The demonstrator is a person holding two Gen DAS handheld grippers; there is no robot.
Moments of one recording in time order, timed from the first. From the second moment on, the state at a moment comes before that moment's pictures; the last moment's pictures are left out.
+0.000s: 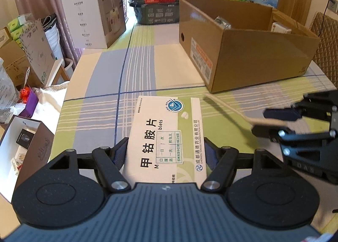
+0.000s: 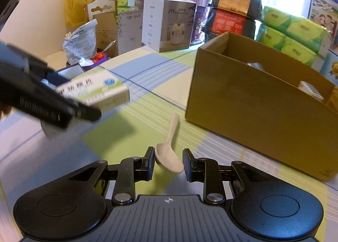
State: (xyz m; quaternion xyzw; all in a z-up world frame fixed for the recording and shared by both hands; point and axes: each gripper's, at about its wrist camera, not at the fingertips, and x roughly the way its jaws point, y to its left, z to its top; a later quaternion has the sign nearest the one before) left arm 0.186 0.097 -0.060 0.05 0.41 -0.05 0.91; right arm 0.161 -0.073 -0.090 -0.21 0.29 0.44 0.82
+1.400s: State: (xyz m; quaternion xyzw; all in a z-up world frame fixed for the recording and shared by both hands) left arm 0.137 -0.014 0.023 -0.04 0.34 -0.10 0.93; right arm 0.101 -0.230 -0.021 -0.14 0.22 0.34 0.90
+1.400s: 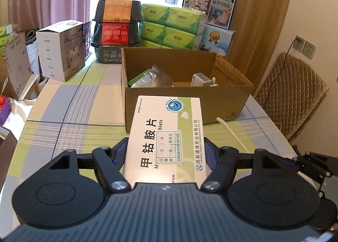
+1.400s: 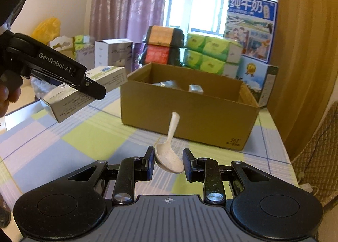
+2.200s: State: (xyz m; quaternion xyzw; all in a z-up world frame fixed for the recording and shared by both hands) left arm 0.145 -0.033 0.019 -0.03 0.34 -0.10 0.93; right arm 0.109 -0.240 -0.010 -0.13 0.21 0.32 0.92
